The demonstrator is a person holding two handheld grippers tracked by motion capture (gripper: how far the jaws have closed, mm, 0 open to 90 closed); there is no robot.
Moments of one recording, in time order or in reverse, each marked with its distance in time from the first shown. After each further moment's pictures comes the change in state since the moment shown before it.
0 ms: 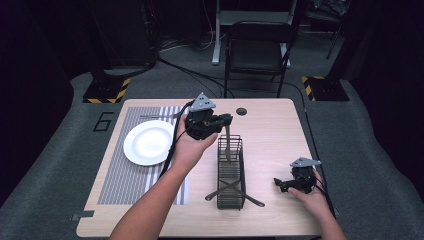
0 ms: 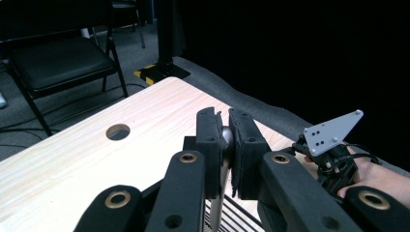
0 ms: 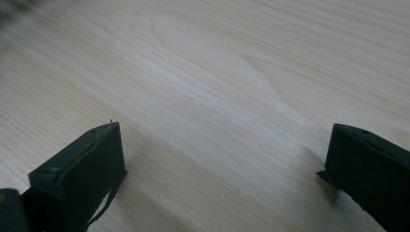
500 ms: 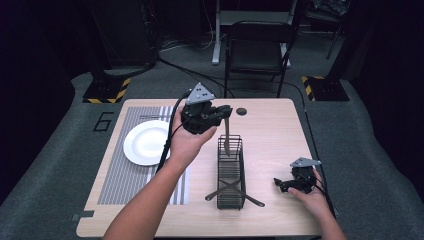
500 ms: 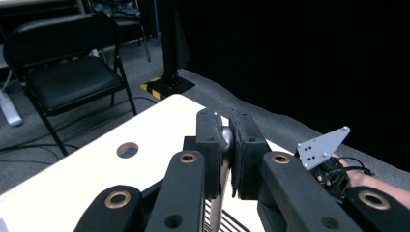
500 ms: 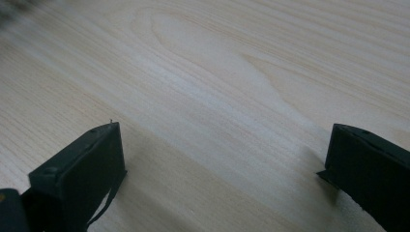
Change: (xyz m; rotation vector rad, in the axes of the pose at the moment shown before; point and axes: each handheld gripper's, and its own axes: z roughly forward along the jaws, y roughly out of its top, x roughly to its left) left arm -0.011 0.028 -0.024 -0.030 0.015 0.036; right arm 0.000 0.000 0.000 0.002 -0.001 0.001
